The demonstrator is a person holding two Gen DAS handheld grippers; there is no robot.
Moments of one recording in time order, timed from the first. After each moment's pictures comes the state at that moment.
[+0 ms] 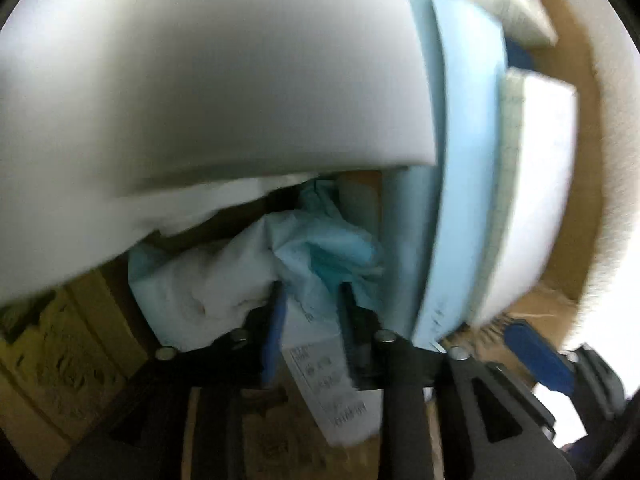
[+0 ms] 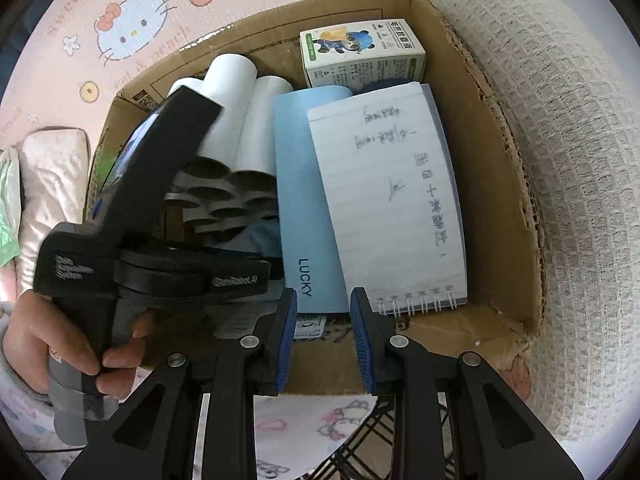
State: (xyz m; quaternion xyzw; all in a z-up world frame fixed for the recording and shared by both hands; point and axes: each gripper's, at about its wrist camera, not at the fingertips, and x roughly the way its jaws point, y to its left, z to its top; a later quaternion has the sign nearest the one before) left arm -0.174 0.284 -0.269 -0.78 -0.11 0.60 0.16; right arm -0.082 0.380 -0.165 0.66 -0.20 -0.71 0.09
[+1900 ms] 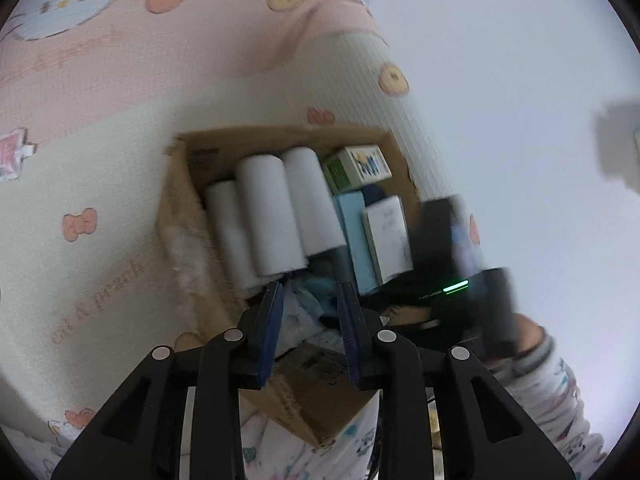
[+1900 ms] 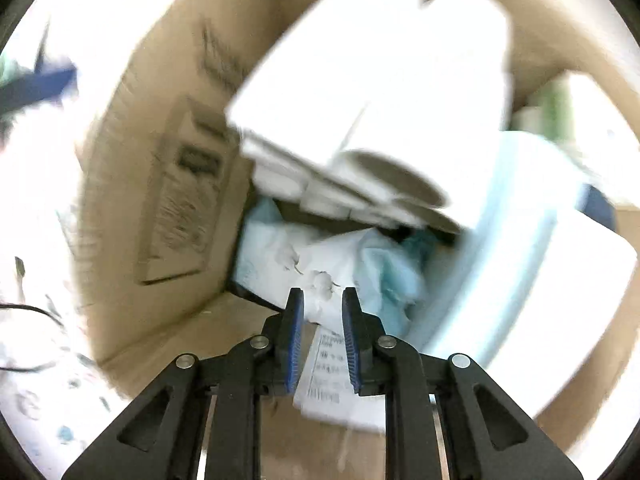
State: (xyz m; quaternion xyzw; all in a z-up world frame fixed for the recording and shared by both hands) left arm -0.189 0.134 -0.123 -0.58 -0.18 0.73 0.32; right arm -0.101 0.272 -0.175 0.71 -0.03 -0.65 0.27
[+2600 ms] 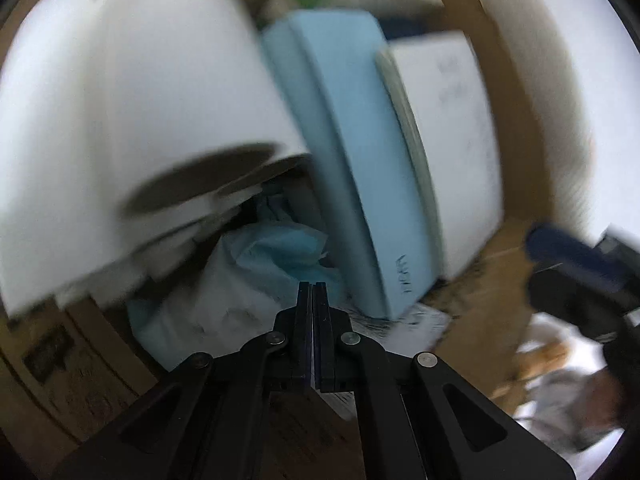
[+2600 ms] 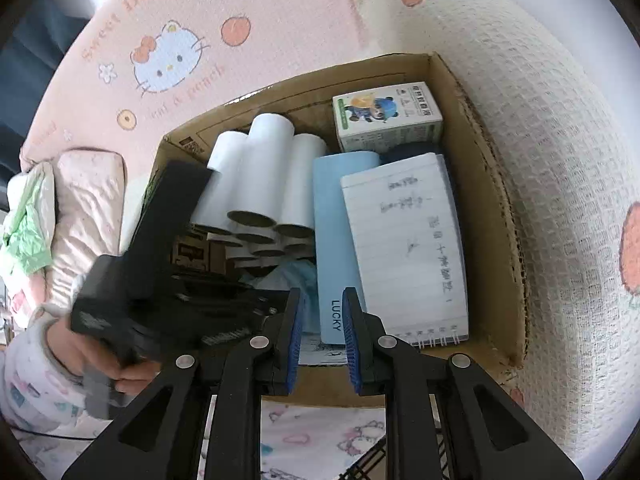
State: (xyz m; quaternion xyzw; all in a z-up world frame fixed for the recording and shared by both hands) left arm -0.177 0.294 -0.236 -0.71 0.00 0.65 0.29; right arm -0.088 0.368 -0.148 0.61 -0.23 -0.74 0.15
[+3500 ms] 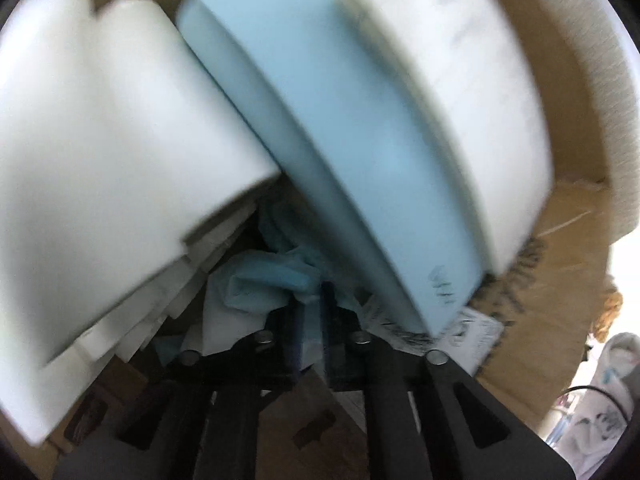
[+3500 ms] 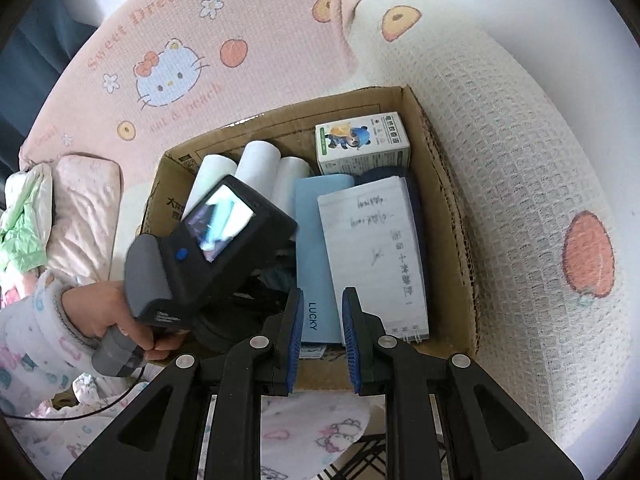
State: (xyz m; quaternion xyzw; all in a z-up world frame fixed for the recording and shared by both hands) left arm -0.158 0.309 -0.247 -0.71 0.09 0.62 0.30; right arm -0.080 0.386 -0.127 0.58 -0.20 -0.78 0.13
